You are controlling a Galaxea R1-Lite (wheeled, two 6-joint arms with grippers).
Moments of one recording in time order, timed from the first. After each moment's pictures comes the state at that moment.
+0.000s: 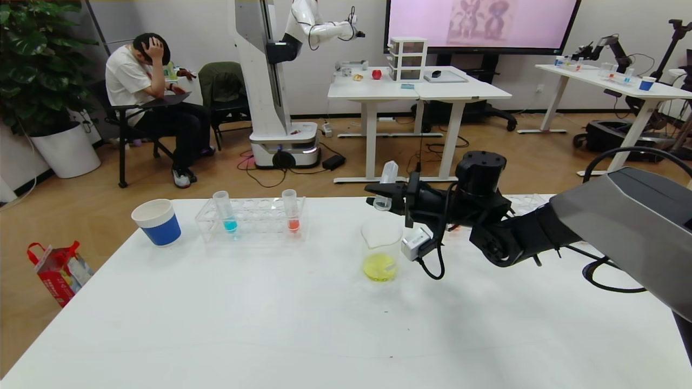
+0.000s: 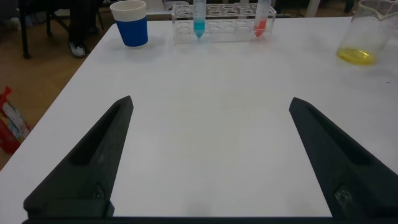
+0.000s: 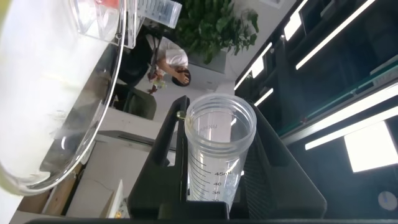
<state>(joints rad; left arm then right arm) 0.00 0.00 0.00 0.01 -0.02 0.01 0.38 2.33 -1.38 -0.96 0.84 -1.89</state>
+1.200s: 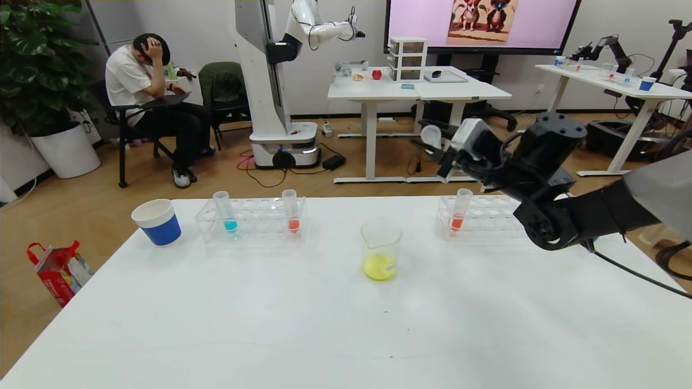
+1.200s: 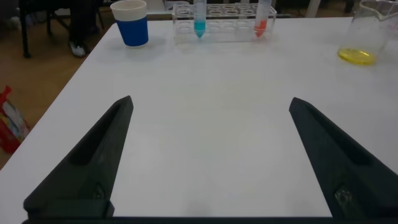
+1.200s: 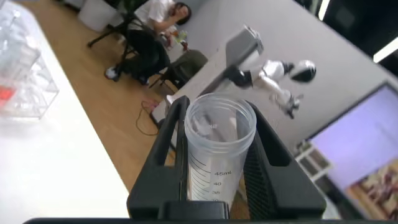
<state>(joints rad) 0.00 0.00 0.00 0.01 -0.02 0.01 0.27 2.16 -1.28 -1.19 0.55 -0.63</state>
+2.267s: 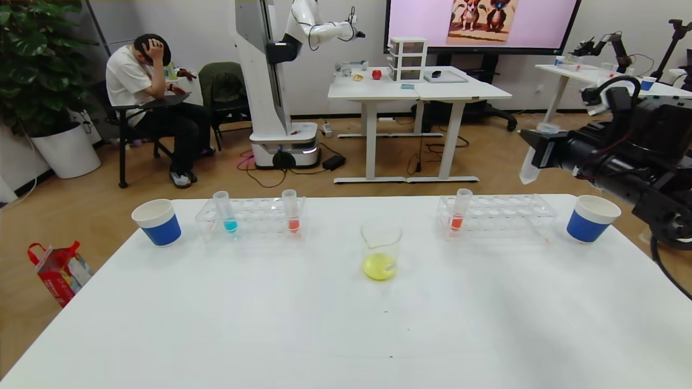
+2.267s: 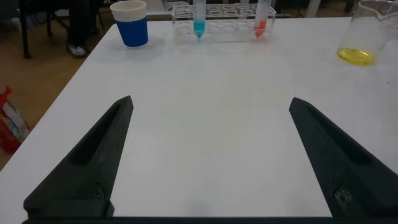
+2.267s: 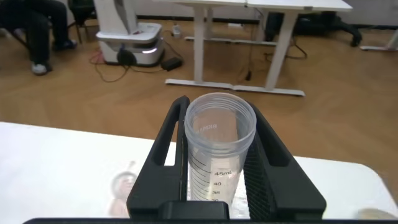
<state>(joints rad) 0.00 0.00 0.00 0.01 -0.02 0.01 0.01 1.85 -1.06 -0.82 0.12 0.03</state>
